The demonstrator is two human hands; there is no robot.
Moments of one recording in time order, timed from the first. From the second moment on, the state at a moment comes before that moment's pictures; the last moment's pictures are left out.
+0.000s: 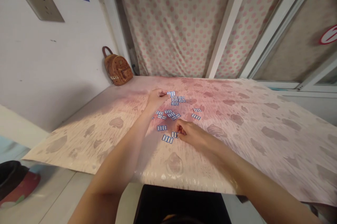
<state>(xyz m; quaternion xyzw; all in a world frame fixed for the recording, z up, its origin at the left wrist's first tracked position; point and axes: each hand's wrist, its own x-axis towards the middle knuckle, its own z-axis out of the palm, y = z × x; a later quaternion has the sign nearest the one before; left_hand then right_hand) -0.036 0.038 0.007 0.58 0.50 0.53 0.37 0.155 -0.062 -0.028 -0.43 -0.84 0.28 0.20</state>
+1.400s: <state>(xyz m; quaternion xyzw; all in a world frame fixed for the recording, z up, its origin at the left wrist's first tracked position) 0.006 -0.002 0.014 0.68 0.39 0.38 0.49 0.190 -0.036 0.004 -0.48 -0.74 0.05 0.47</state>
